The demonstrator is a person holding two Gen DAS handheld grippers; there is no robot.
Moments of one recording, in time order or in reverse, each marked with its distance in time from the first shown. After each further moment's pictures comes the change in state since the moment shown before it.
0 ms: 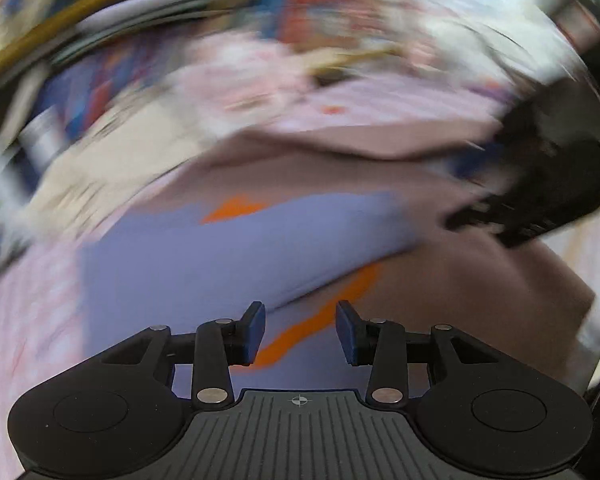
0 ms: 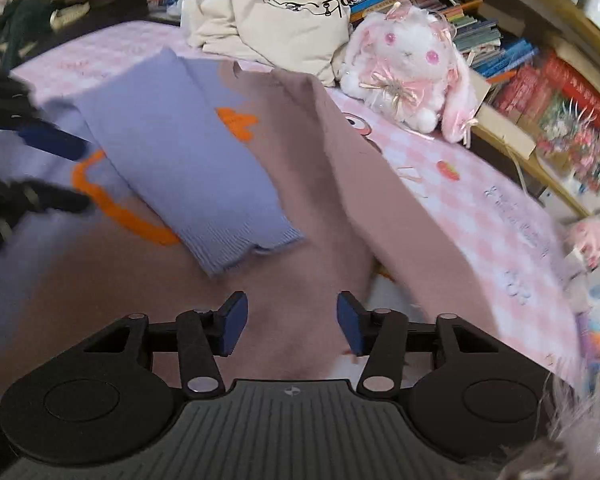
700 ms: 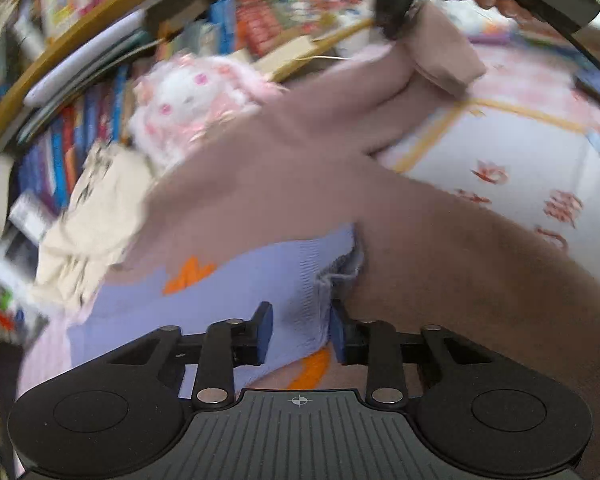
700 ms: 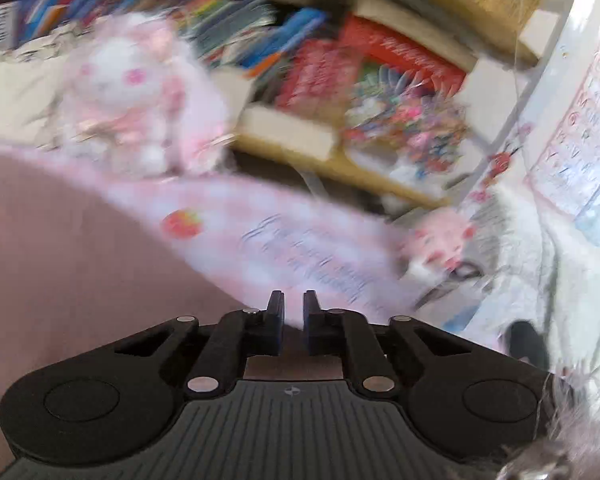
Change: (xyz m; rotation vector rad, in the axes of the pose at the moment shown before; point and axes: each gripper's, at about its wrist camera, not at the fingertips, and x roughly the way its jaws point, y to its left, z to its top) left arm 0.054 -0.038 0.034 -0.029 0.059 0.190; right arm 0.051 -0.184 0.061 0.247 -0.048 -0.389
